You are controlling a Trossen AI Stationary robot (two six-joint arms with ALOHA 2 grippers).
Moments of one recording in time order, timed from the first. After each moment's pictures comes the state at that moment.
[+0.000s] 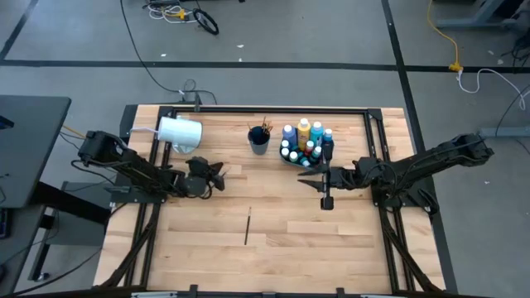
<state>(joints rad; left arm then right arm) -0.20 1.43 0.15 0.66 -0.92 -0.88 0.18 1.07 0.46 0.67 0.19 -0.24</state>
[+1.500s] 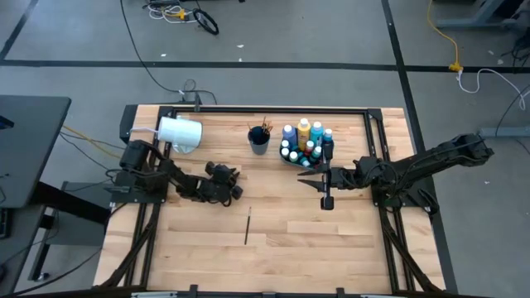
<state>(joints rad) -0.19 1.86 0.41 0.66 -0.85 -0.70 0.18 1.07 0.46 0.69 0.18 -0.27</state>
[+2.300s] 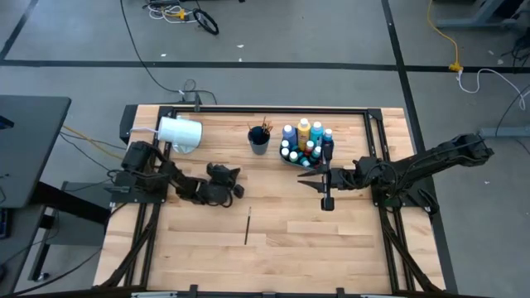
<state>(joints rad) -0.21 1.87 0.40 0.82 -0.97 -0.72 0.18 1.07 0.46 0.68 0.16 -0.27</state>
